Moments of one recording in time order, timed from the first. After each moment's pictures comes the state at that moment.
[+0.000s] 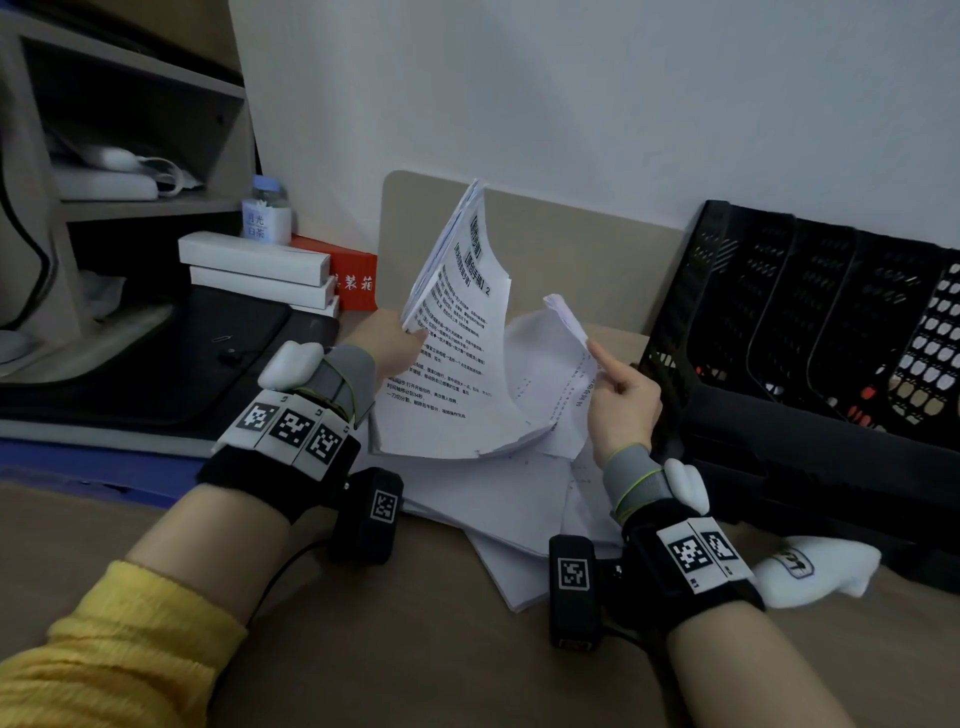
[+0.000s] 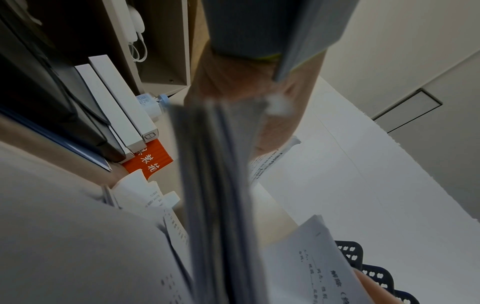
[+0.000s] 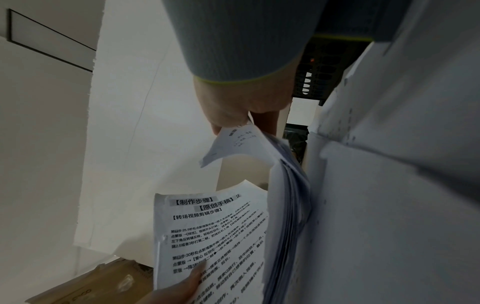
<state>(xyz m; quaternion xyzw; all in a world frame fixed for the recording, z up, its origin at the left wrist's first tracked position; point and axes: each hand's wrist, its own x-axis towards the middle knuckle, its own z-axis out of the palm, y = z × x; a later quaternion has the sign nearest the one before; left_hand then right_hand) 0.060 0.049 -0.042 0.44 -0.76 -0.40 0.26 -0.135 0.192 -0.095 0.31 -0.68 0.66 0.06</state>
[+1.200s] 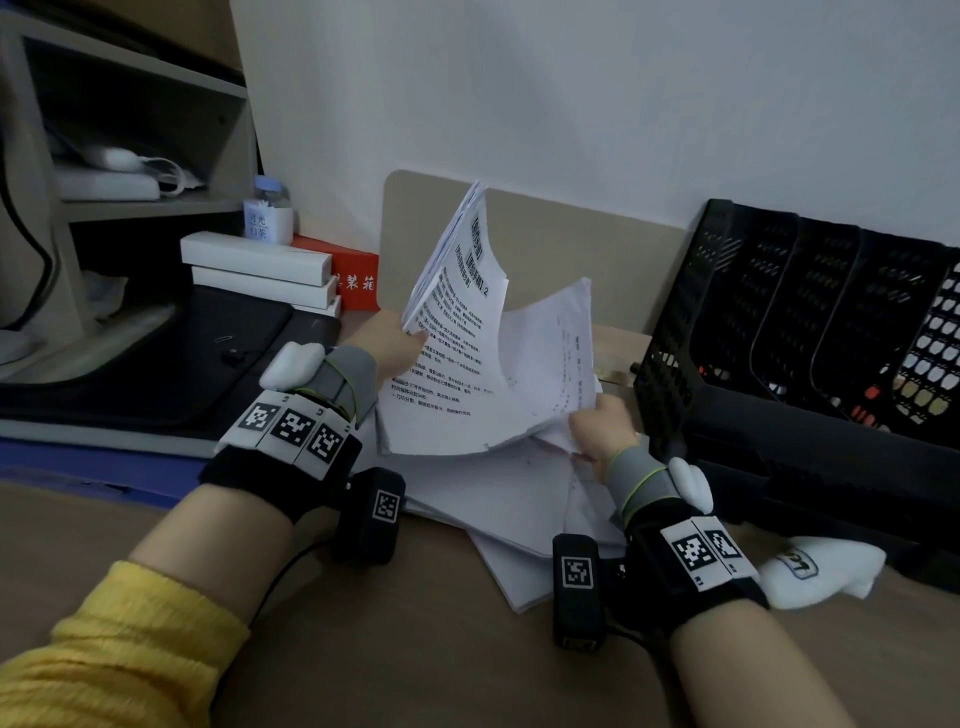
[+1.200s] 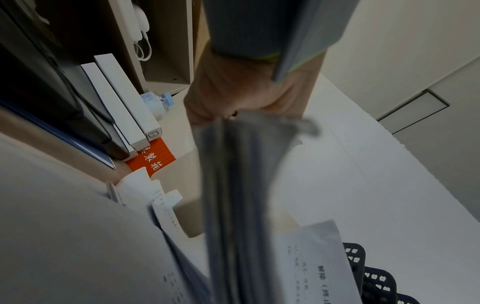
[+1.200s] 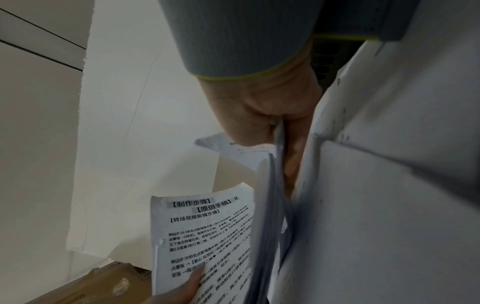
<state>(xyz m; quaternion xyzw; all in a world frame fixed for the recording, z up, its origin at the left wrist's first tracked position) 0.061 0.044 -0.045 0.45 -0.77 -0.38 0.24 -0.121 0.193 -0.095 0.26 -0.76 0.57 -0.20</state>
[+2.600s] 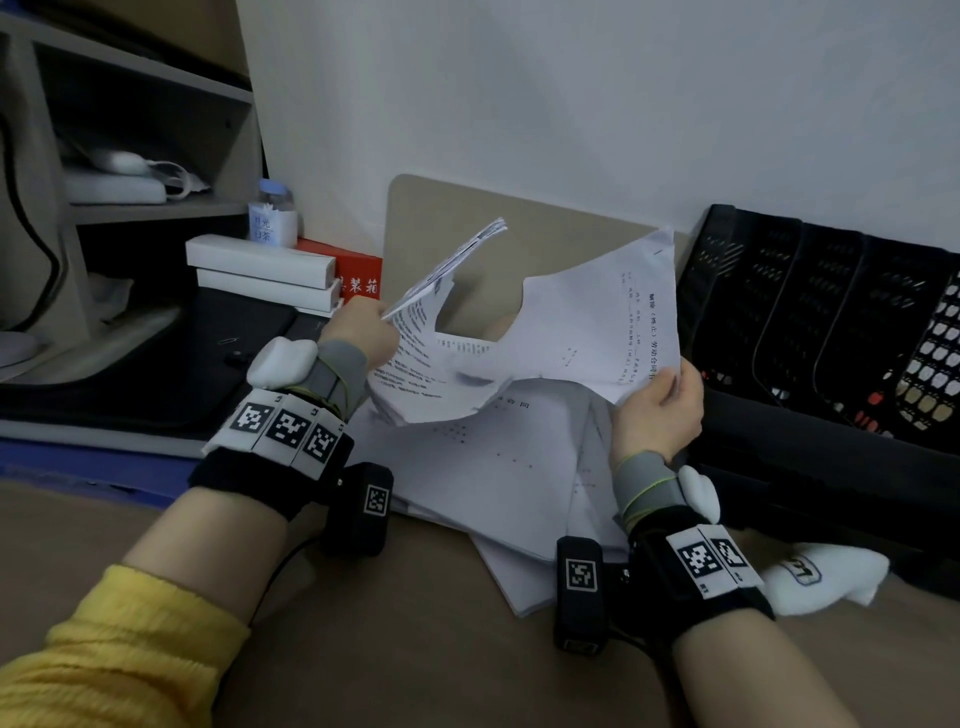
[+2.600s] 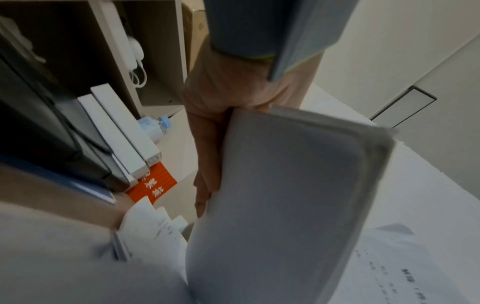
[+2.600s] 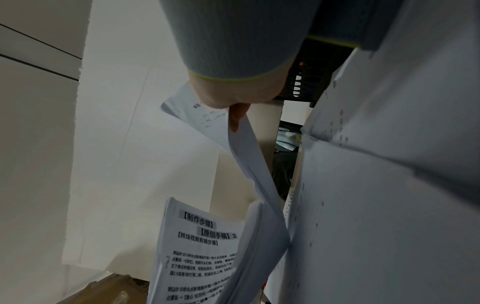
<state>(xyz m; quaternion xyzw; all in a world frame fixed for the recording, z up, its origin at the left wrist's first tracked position) 0.077 0.033 -0.038 0.48 -0.78 -0.28 0.29 -0.125 0.206 -0.082 0.17 -0.65 0.72 0.19</state>
